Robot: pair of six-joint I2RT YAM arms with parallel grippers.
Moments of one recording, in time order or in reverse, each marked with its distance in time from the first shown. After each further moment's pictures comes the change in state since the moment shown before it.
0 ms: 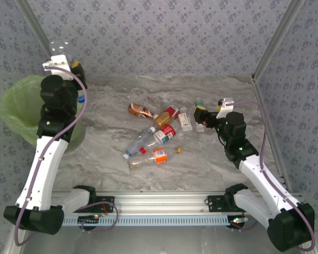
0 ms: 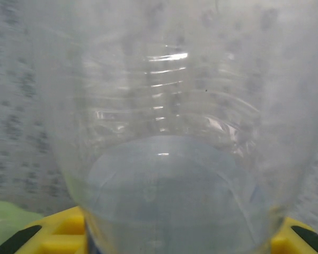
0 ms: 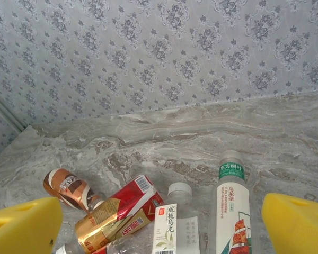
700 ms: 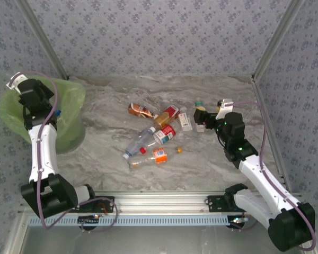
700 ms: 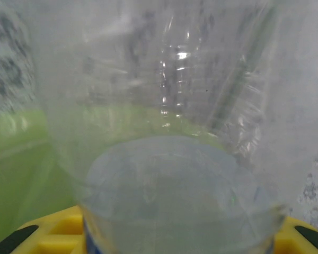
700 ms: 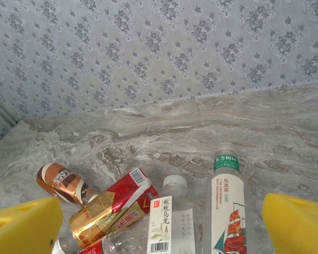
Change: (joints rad) left arm 0.485 0.165 -0.136 -0.005 0.060 -0.306; right arm 0.012 0.000 0.000 -0.036 0.027 0.000
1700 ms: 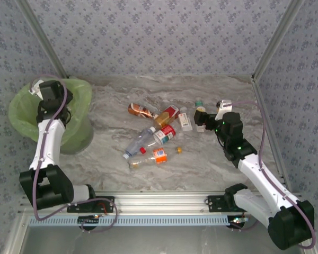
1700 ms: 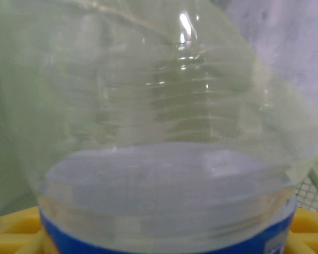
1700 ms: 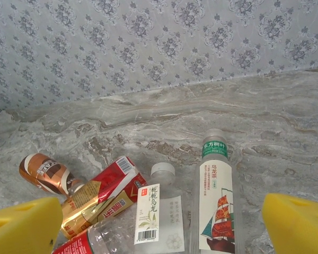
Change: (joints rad) left arm -0.132 0.075 -0.013 -0.167 0.032 -0.222; right arm 0.005 0.019 0.000 -0.039 0.034 -0.004
